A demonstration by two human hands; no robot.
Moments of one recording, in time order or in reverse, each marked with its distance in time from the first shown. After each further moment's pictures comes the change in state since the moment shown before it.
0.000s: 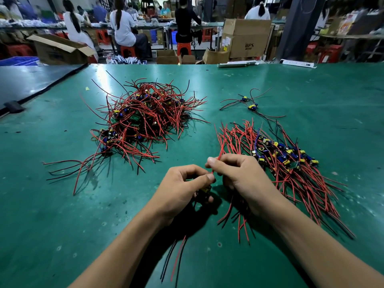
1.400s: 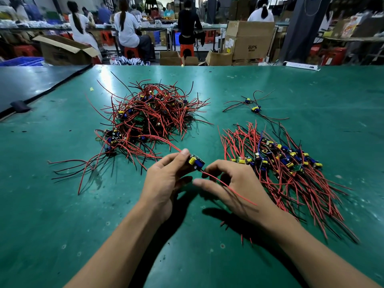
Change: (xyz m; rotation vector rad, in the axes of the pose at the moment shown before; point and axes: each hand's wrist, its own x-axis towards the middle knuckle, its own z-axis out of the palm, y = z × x) left_hand 0.004 0.020 -0.010 -0.334 0.341 -0.076; right_hand -0.005 0.007 0.006 -0.547 -0.050 -0.415
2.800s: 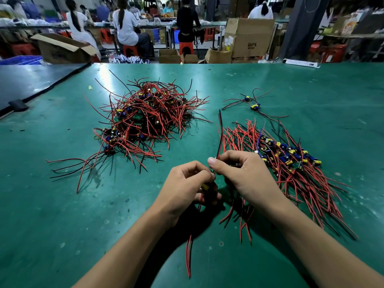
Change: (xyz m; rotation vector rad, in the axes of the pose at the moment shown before) left_hand -0.010 -0.017 0.013 0.270 -0.261 0.014; right_hand 0.010 -0.001 -0.014 0.183 0.092 0.234
